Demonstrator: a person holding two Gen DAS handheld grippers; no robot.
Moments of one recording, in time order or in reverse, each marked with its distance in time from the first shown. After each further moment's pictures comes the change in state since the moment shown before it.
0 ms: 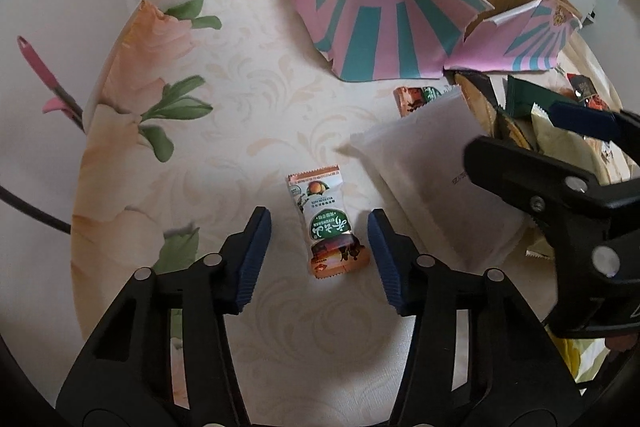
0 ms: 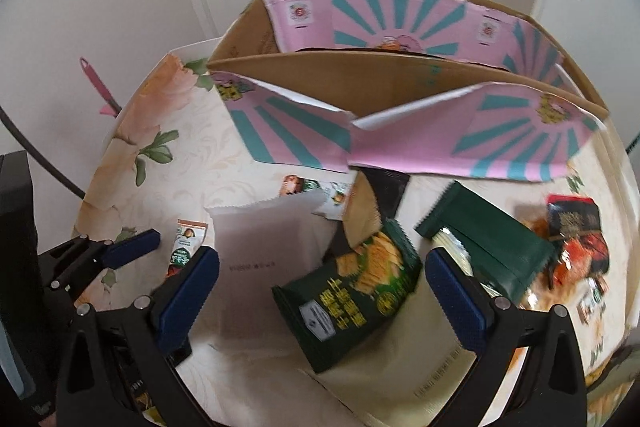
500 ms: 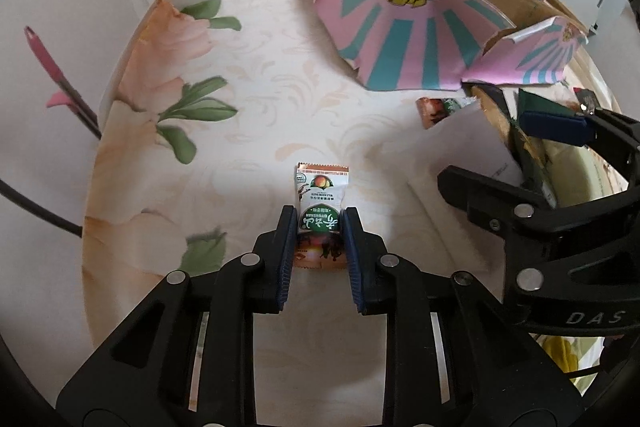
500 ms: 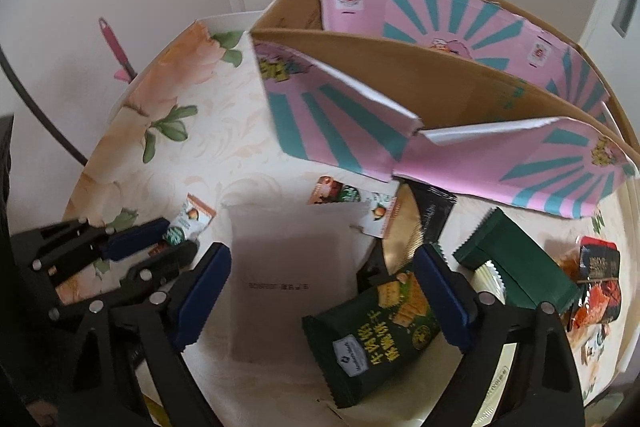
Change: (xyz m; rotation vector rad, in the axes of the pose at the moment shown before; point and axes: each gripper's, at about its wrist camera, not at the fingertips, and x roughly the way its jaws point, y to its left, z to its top) left arm -0.002 0.020 0.001 -0.033 -0.017 -0.003; right arm 0.023 0.024 0.008 -0.140 0.039 0.019
